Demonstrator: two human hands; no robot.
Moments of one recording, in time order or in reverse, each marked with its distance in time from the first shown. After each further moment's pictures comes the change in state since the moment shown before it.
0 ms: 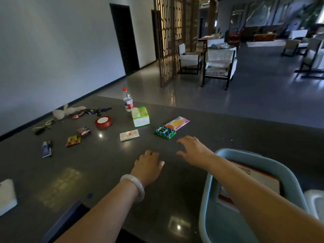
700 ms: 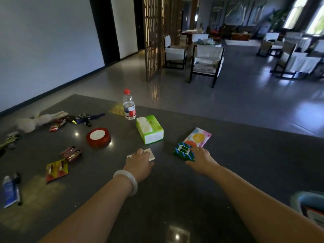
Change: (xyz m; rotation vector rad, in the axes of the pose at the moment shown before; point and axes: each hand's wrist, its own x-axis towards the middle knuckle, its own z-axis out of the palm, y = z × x) left_hand 0.207 -0.174 -0.037 0.140 -0.094 0.088; right_hand 0.196 -0.028 0.070 0.047 -0.055 0.404
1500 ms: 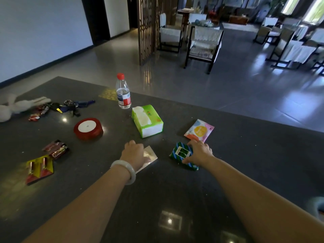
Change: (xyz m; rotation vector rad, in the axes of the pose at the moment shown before) left_hand 0.054 -0.026 0.015 -0.114 -0.059 -0.067; right_hand 0.049 -0.002 0.020 -0.075 -0.056 0.171
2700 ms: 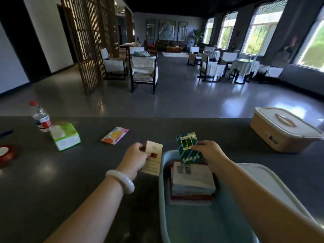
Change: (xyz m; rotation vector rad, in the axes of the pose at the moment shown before) left_hand -0.184 0.312 0.037 -0.881 -0.066 0.190; right_hand -0.245 0.302 -0.108 1.170 0.368 0.306
